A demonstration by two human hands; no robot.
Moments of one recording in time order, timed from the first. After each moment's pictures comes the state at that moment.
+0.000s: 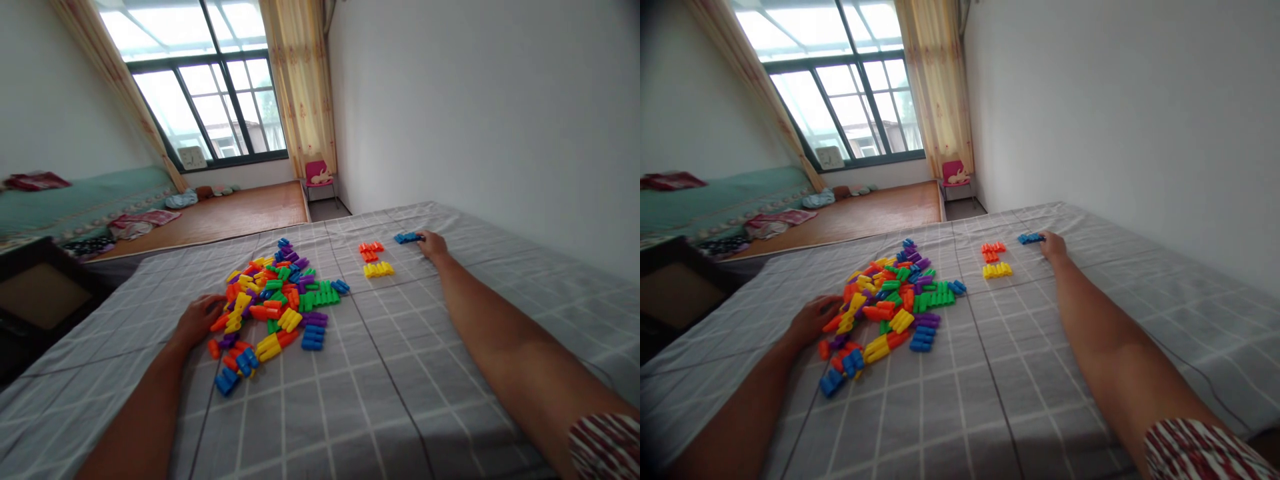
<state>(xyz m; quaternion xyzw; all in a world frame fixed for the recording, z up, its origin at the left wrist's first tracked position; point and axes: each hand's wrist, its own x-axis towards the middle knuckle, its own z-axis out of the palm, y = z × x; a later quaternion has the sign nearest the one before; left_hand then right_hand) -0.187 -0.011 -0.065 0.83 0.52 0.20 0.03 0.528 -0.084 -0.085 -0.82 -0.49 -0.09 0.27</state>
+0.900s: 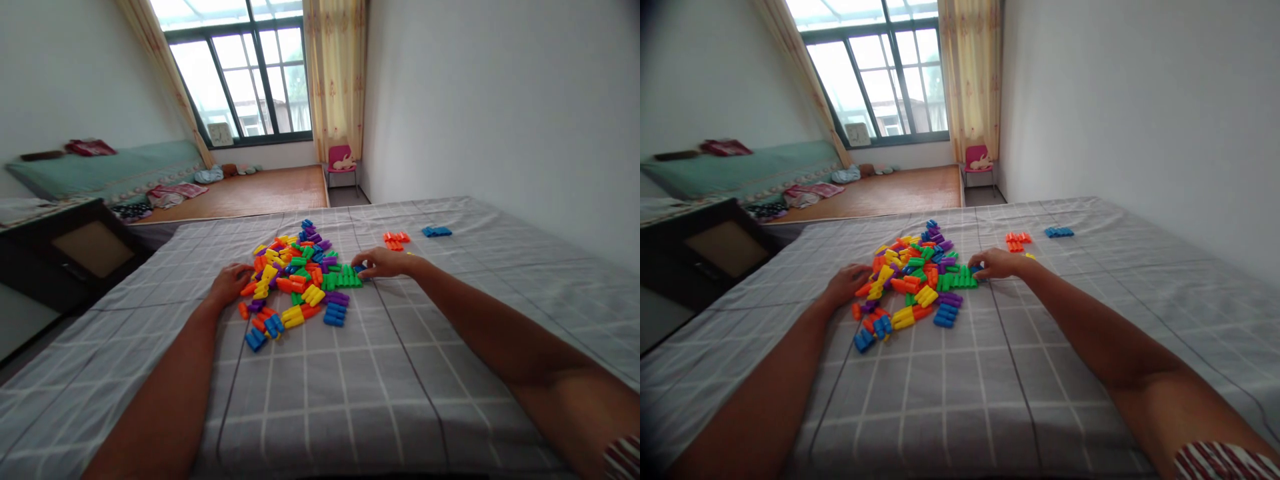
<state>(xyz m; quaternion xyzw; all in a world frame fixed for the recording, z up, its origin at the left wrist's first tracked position) -0.170 -0.027 -0.058 0.81 0.54 0.22 0.04 0.296 -0.106 -0.008 -0.46 -0.83 0.26 0.17</state>
